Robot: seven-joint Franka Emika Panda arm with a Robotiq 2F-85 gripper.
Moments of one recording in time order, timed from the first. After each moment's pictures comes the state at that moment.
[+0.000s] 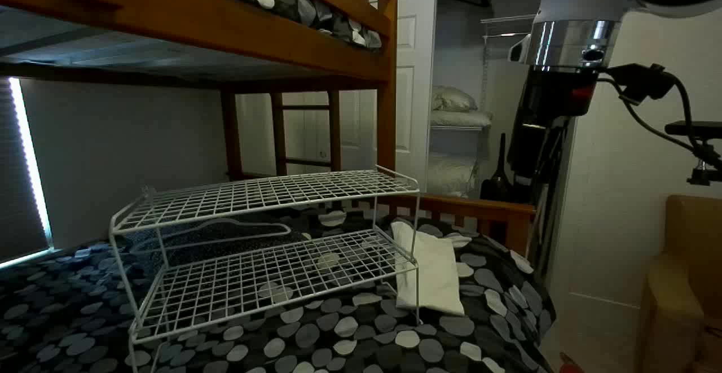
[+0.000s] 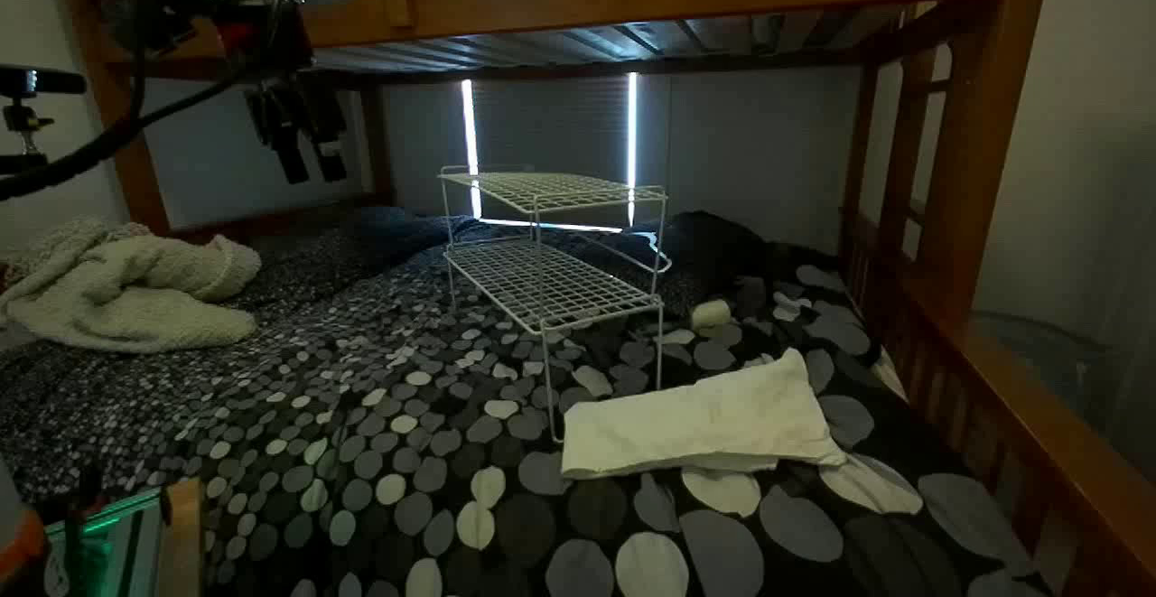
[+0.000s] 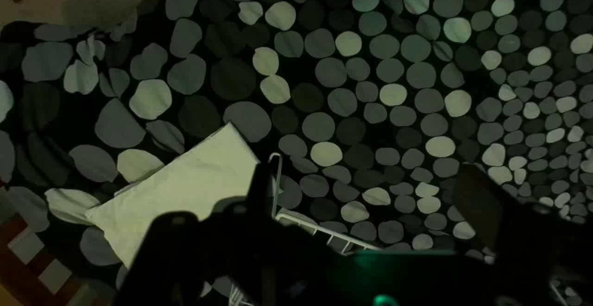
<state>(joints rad) 0.17 -0.93 0.18 -2.57 0.03 1.80 0.00</state>
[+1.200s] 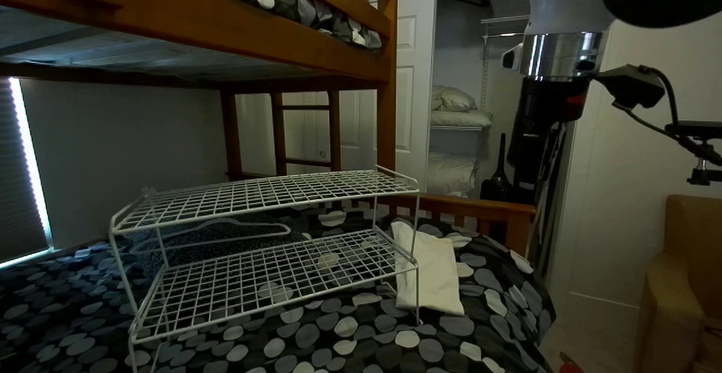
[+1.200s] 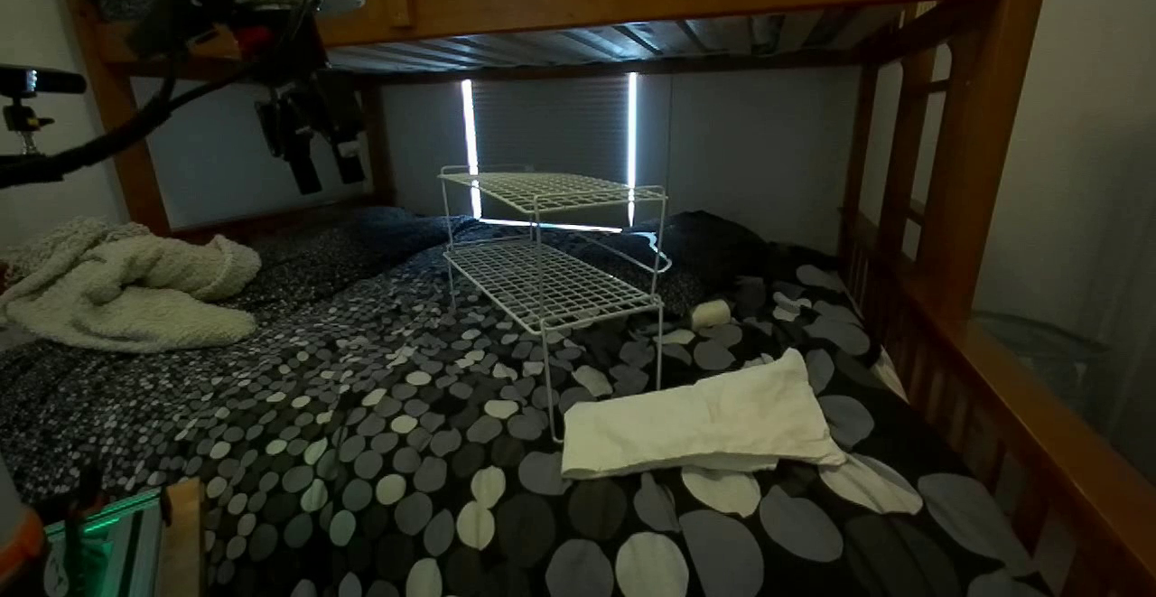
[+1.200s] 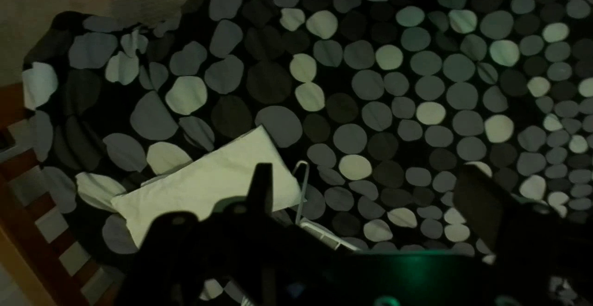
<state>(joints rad) 0.16 -0.88 0.18 -2.56 -0.07 1.80 -0.06</state>
